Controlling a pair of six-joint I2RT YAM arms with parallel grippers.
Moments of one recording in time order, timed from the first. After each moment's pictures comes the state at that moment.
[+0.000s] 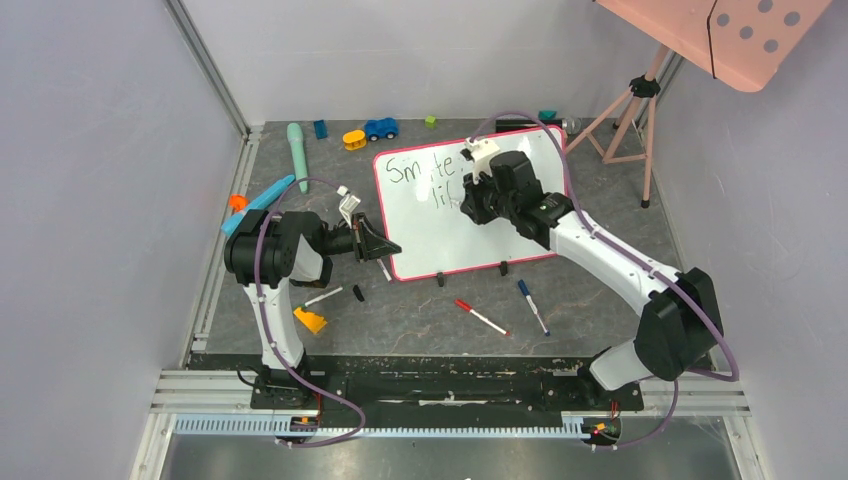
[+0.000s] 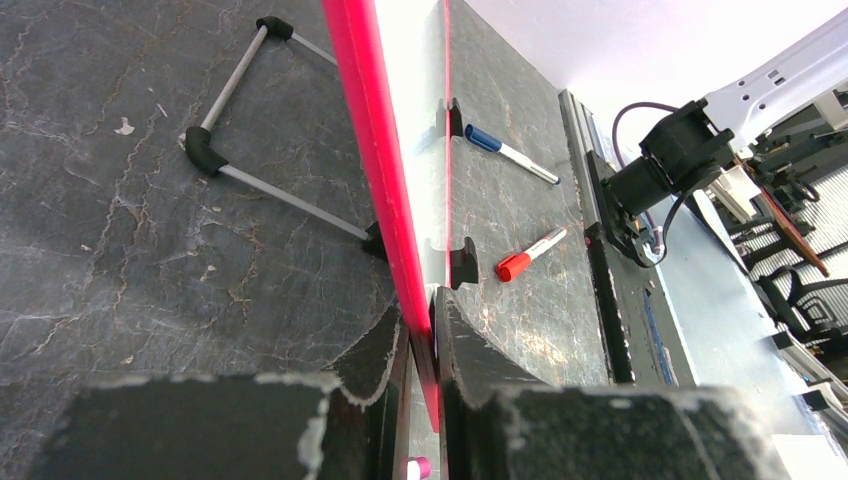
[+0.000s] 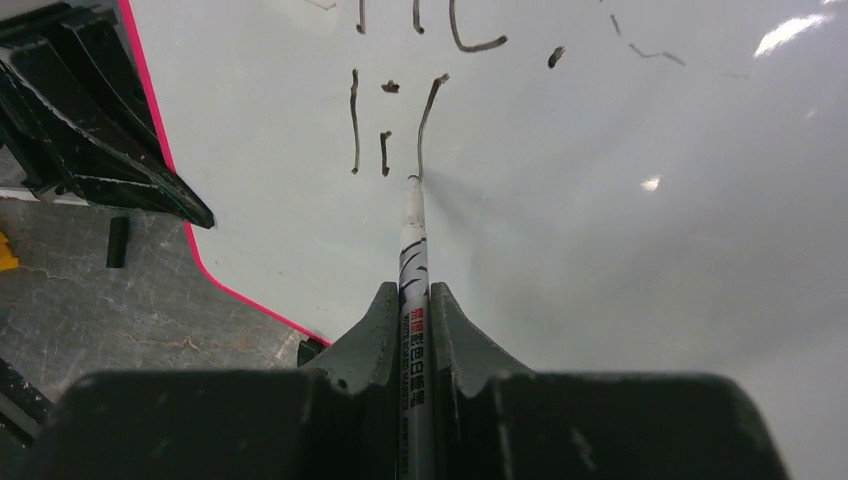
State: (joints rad) left arm -0.09 2.07 0.60 1.49 1.31 -0.64; right arm 0.58 1.48 1.17 -0.28 -0.07 0.07
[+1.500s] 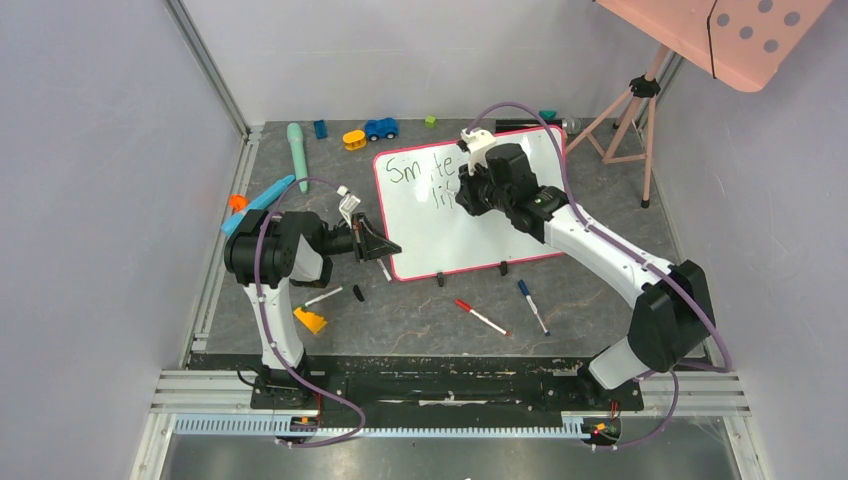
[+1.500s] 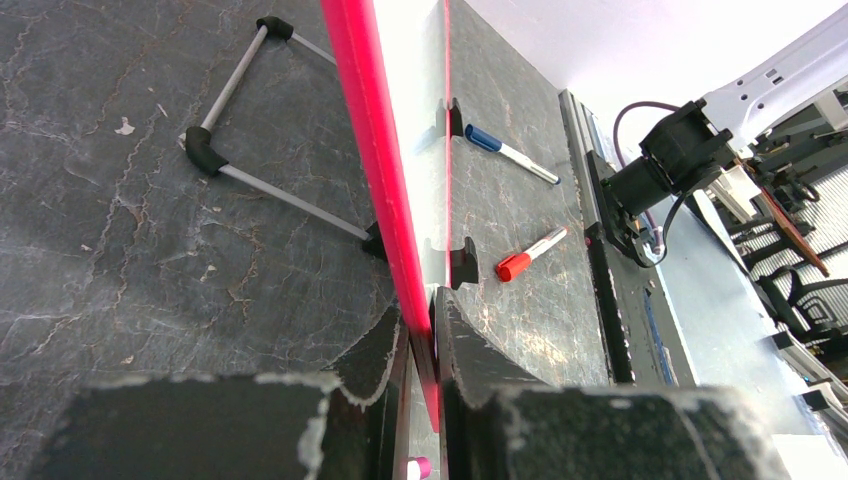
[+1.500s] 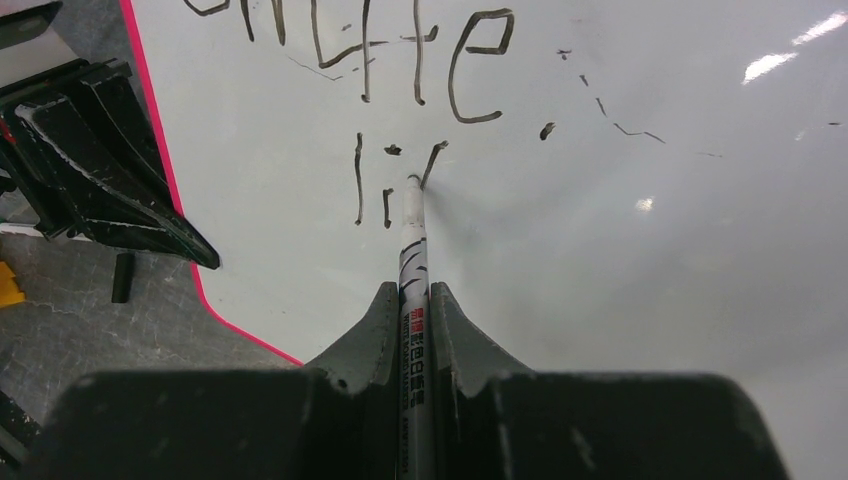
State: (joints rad) left arm -0.09 2.07 0.60 1.49 1.31 -0.64; right arm 0.58 1.53 1.24 -0.25 -0.06 0.07
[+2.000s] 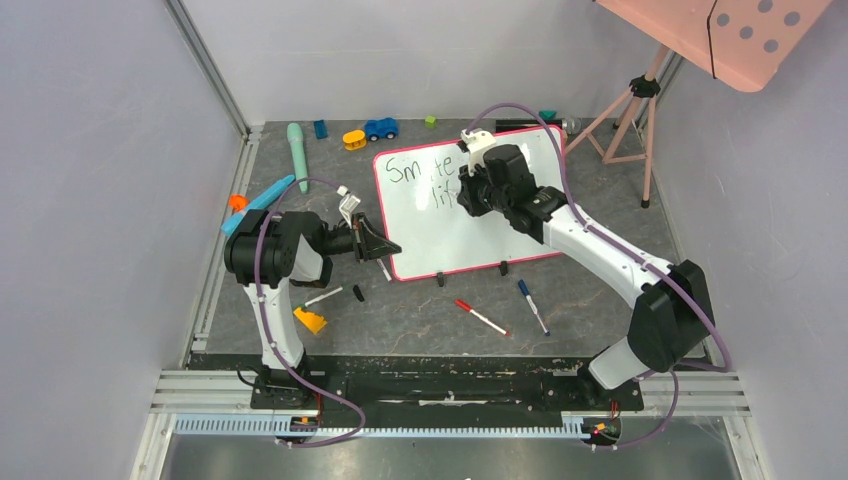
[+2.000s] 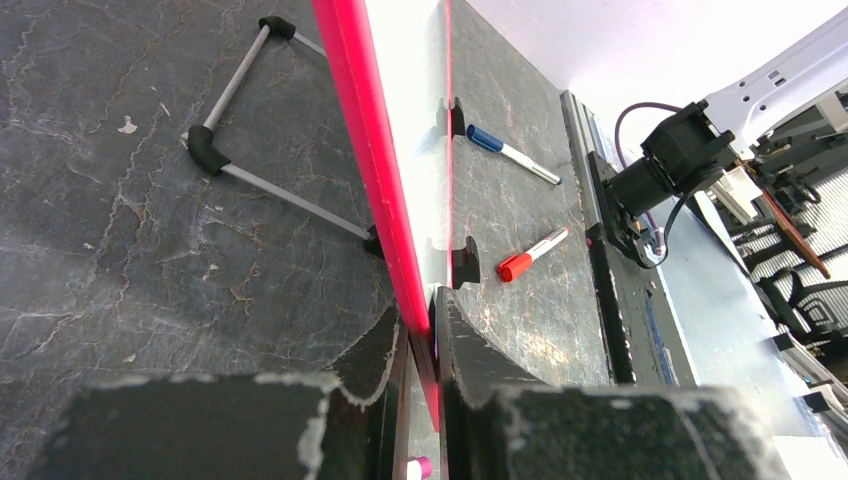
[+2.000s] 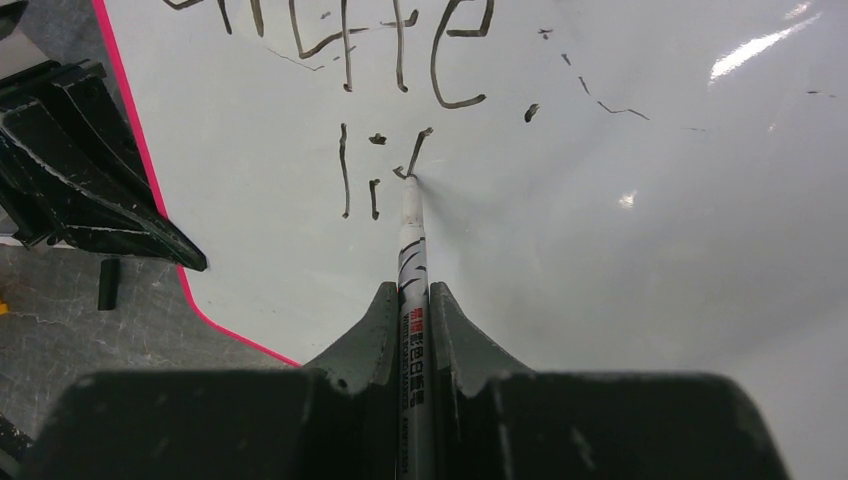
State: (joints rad) left arm -0.09 2.07 0.60 1.49 1.31 -0.64; right arm 0.58 1.54 1.25 -0.27 -0.01 0.09
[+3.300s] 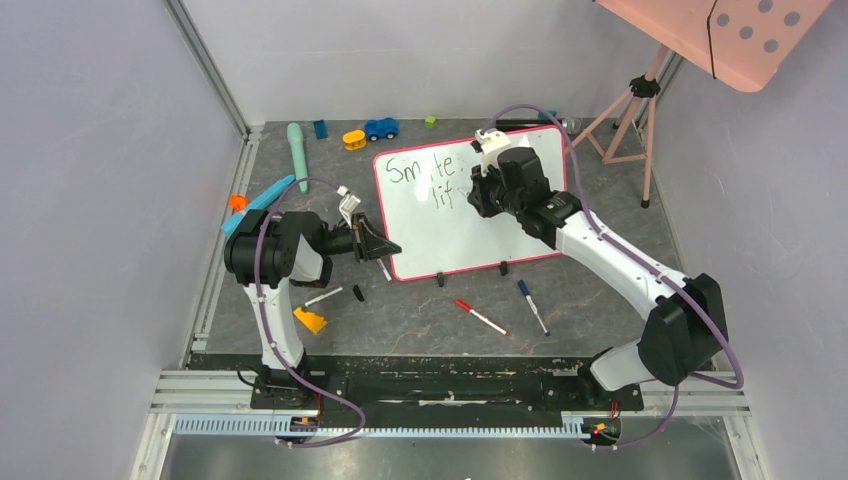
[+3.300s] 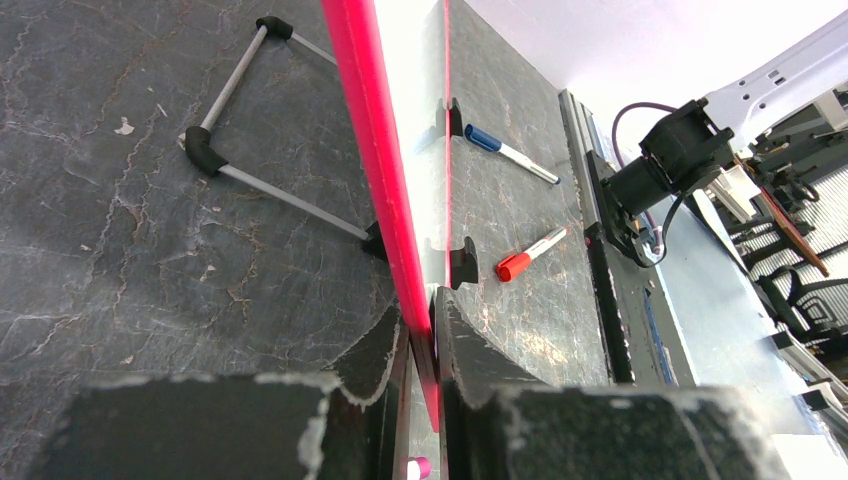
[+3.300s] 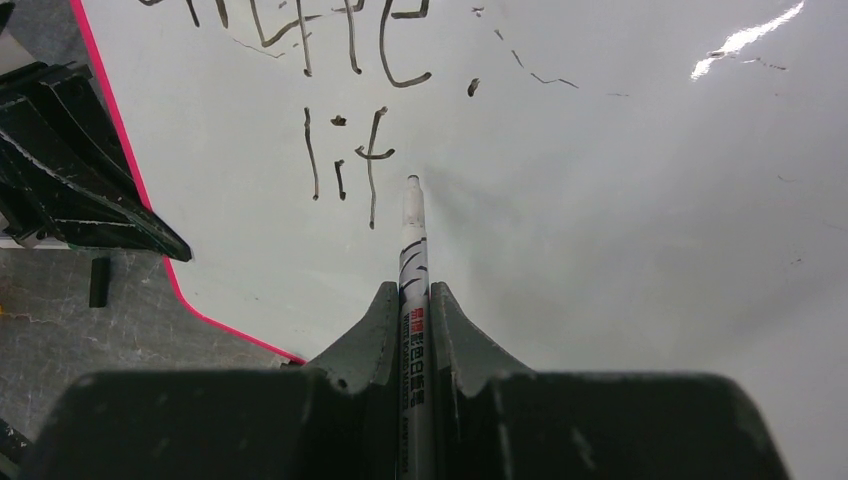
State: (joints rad) left arm -0.09 2.07 0.60 1.49 1.31 -0.64; right arm 0.55 1.45 1.19 -0.26 0.00 0.09
